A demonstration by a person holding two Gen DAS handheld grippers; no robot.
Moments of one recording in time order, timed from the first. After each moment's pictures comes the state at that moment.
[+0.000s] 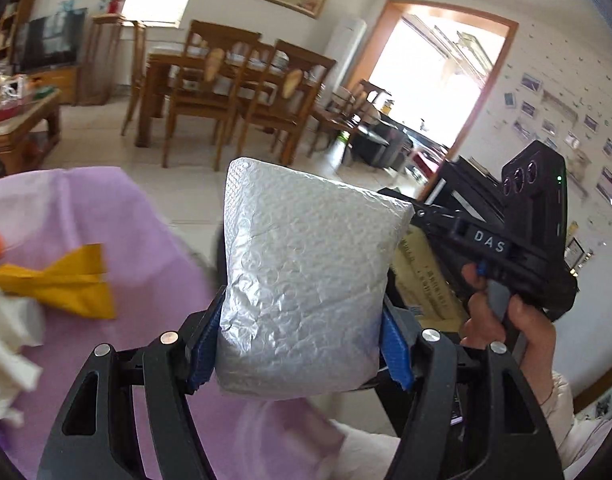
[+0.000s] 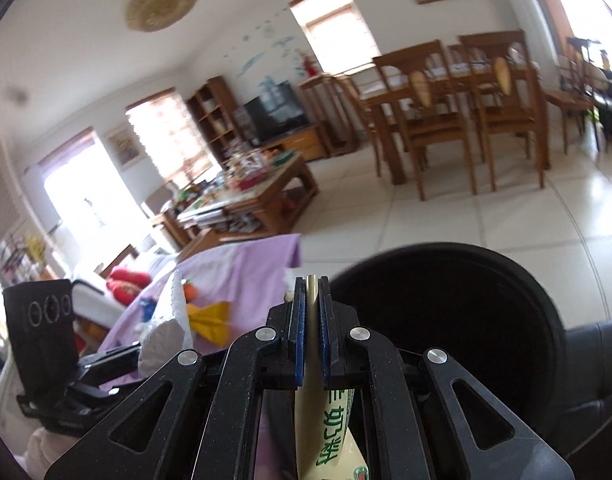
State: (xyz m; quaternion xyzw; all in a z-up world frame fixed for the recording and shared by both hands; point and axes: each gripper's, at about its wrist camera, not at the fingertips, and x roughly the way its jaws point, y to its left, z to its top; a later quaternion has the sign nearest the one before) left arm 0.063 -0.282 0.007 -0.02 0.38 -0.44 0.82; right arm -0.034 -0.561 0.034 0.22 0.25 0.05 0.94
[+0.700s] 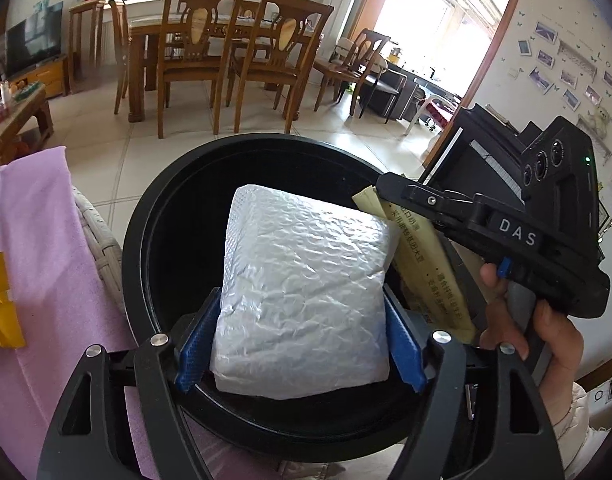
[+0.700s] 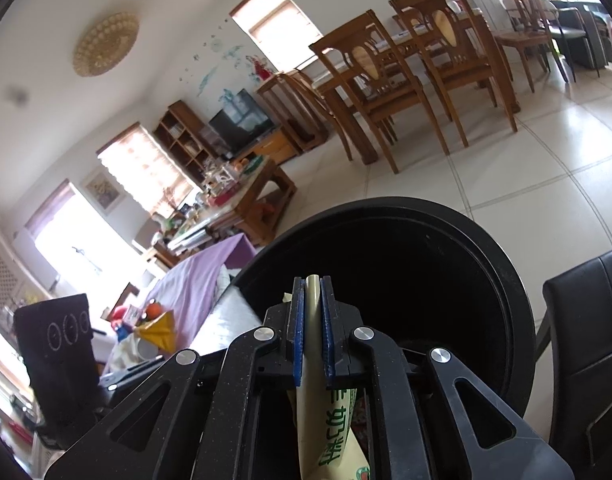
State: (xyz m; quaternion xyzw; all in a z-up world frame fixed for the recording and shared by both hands) left arm 0.072 -0.359 -0.028 0.06 0.42 -0.42 0.80; right arm -0.029 -0.614 -0.020 0.30 0.26 0.03 0.92
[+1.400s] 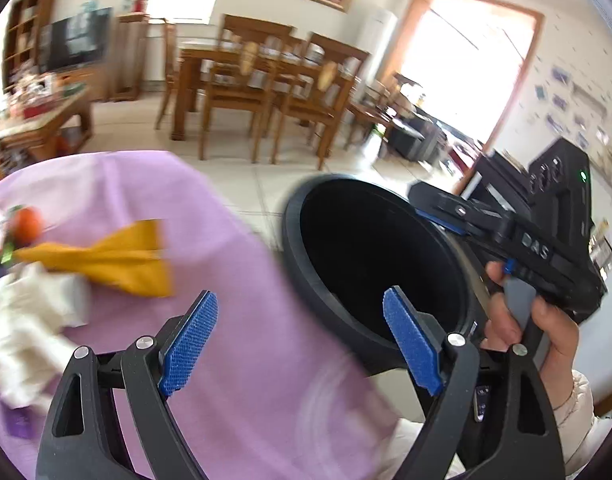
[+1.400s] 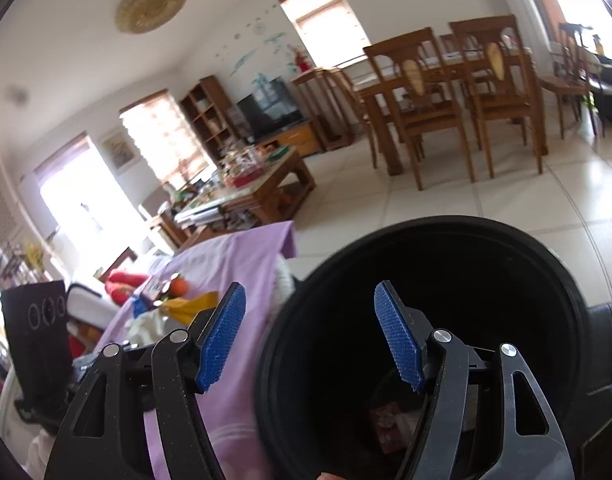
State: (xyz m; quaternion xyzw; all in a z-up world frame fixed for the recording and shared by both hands) left arm 0.068 -0.232 0.000 0.00 0.38 -0.36 0.85; right arm -0.001 -0.504 0.021 0.20 0.27 0.07 0.94
